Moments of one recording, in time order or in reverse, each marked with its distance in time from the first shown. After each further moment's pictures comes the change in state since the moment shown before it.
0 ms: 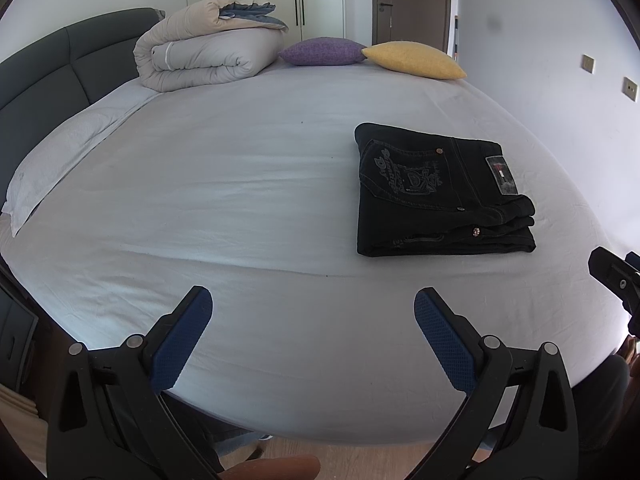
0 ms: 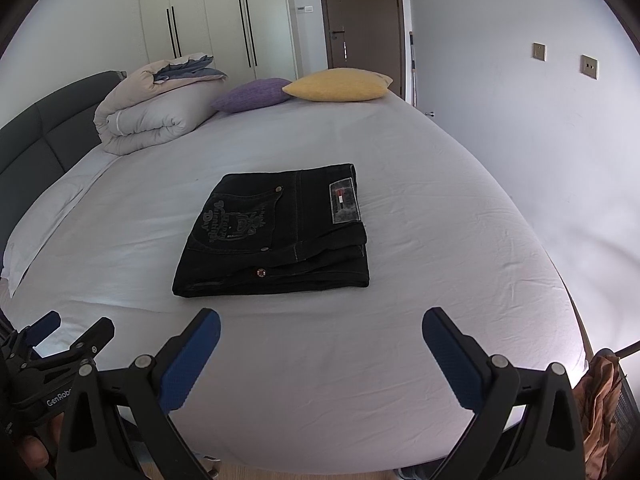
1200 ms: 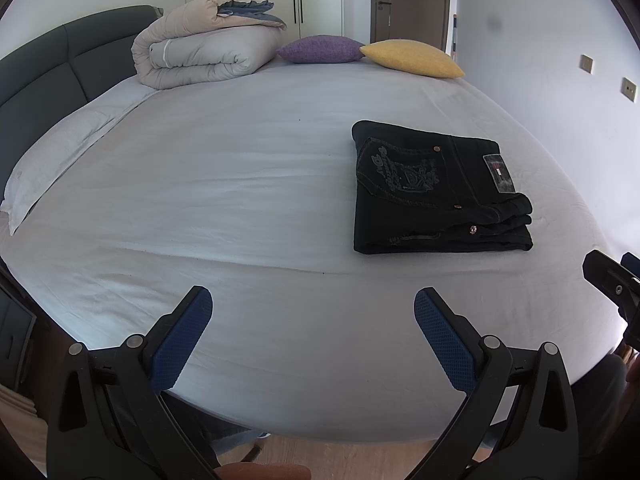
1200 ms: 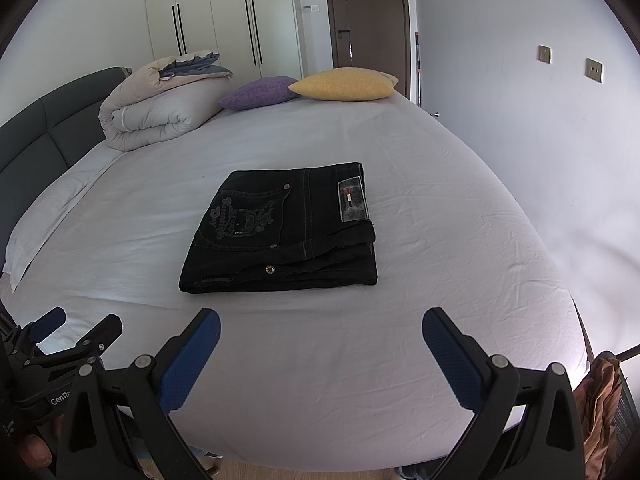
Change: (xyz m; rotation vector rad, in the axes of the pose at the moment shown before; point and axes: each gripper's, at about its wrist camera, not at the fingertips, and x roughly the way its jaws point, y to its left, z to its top) left arm 0.001 -0.008 -0.005 -0.004 0.008 -0.005; right arm -0.005 0.005 -0.002 -0.018 0.000 0.012
